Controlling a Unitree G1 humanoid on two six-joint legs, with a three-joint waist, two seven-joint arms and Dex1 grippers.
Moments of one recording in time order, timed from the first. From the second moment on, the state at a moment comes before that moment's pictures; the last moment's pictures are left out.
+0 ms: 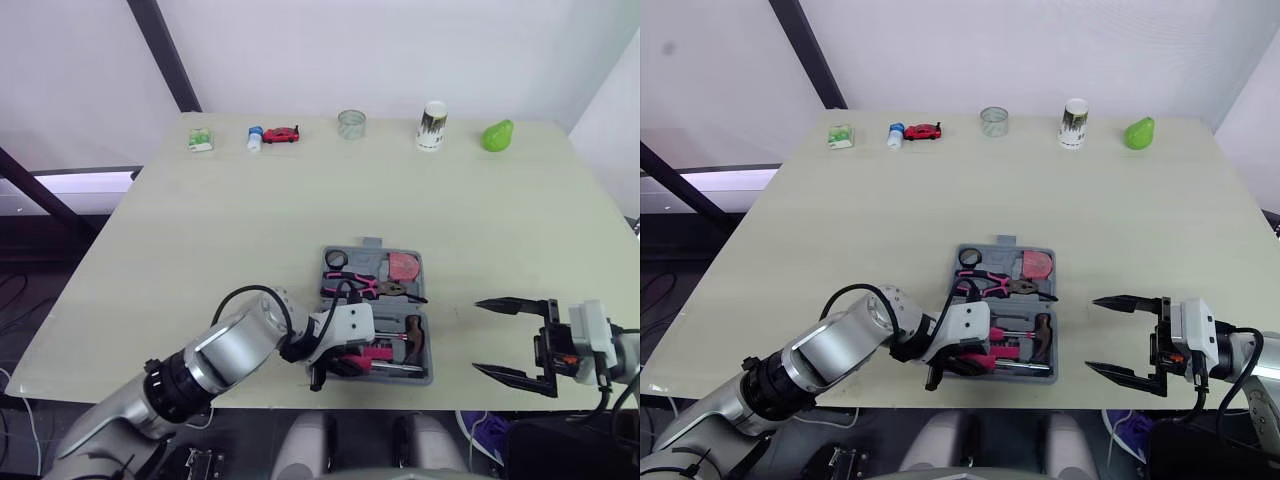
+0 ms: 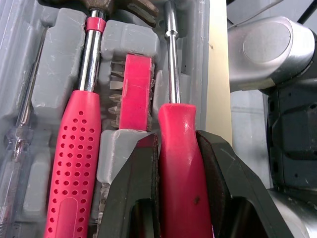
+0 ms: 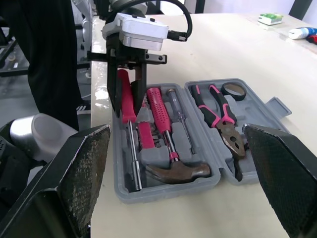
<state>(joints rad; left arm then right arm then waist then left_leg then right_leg) -0.51 0.71 -0.68 -0.47 -0.14 1.00 -1.05 0.19 -0.76 -0.21 -0.27 0.58 -0.03 1.32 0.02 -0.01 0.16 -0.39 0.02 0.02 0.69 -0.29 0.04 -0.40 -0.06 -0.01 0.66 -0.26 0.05</state>
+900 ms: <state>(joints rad) -0.50 0.73 -0.69 -0.45 -0.15 0.92 -1.06 0.19 -0.76 -0.21 -0.29 0.58 -0.03 1.31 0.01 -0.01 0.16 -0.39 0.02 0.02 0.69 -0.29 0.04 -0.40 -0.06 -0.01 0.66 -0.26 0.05</state>
